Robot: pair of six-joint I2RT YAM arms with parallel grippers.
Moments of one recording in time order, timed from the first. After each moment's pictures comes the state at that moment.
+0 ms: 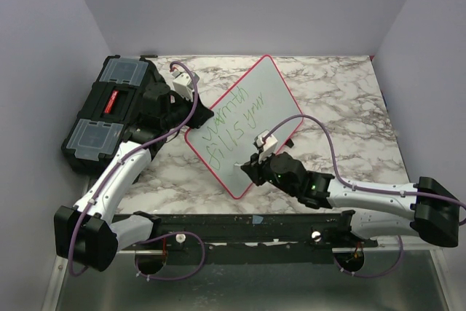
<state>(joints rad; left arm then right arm) -0.32 1.15 0.96 -0.17 0.45 -0.19 1.14 1.17 0.59 0.22 0.31 0.31</state>
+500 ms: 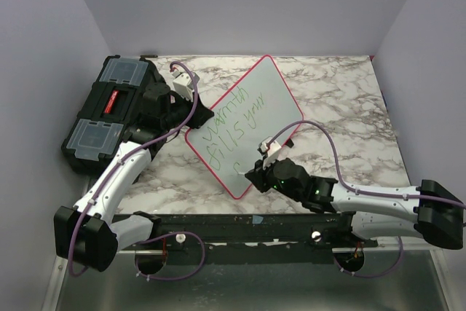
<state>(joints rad) -0.32 1.15 0.96 -0.17 0.44 -0.19 1.15 1.13 0.52 0.21 0.30 0.37</state>
